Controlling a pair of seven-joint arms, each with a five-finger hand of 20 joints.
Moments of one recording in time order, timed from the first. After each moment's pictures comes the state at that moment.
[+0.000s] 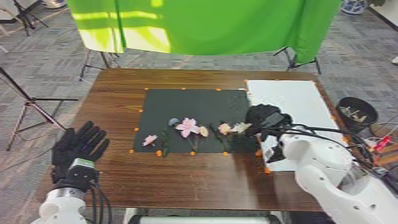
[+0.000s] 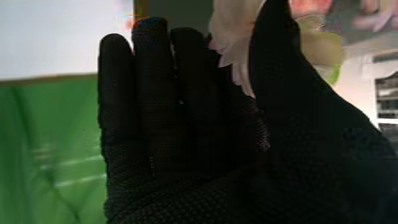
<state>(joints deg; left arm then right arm) 126.7 -56.7 -91.1 -121.3 8.8 21.2 24.5 -88.1 -46.4 65.2 -114.9 -129.2 -16.9 18.9</state>
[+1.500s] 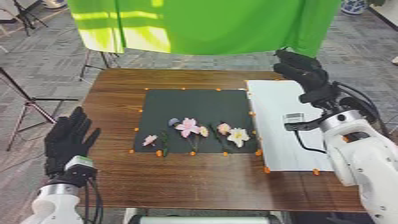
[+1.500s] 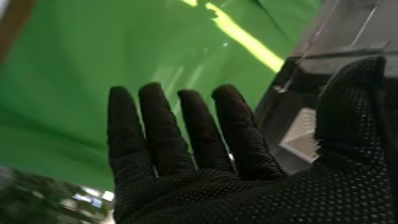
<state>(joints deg) 125.9 -55.5 -92.8 -119.9 20.8 15.9 24.7 -96.3 -50.0 86.4 -116.4 -83.7 5.4 3.5</state>
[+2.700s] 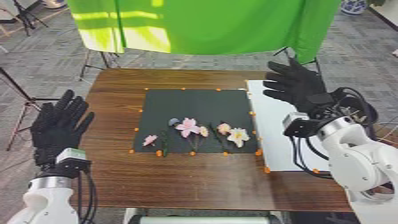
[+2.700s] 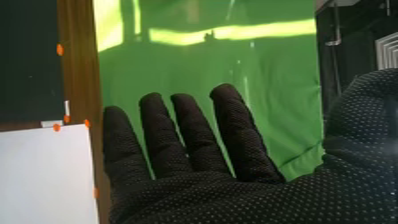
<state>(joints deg) 124.8 -54.1 -94.3 -120.8 21.7 12.8 28.5 -98.6 -54.0 89.3 -117.2 -49.1 0.6 9.6</state>
